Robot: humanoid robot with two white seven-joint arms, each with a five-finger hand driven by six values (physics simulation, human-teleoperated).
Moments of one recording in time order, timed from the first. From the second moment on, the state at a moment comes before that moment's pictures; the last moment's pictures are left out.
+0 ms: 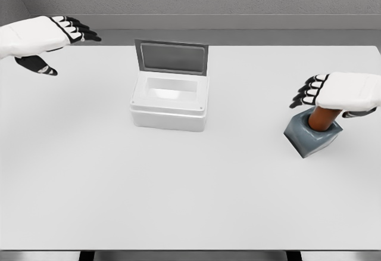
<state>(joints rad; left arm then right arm) -0.75 0.87 -0.48 -1.40 -0.39 -0.61 -0.56 -0.68 -1.12 0.66 -1.68 0.43 -0.61 0.61</state>
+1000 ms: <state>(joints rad) -0.75 0.86 -0.51 -1.39 -0.39 -0.61 -0.56 -0.69 -1.17 0.69 -1.73 0.43 -0.61 0.61</state>
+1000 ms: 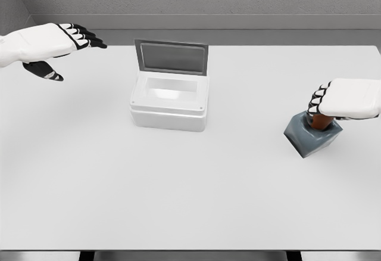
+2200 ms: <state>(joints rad) -0.77 1.03 -0.59 -1.52 -0.35 -0.61 -0.55 -0.83 -1.05 0.68 -1.74 0.42 -0.61 0.61</state>
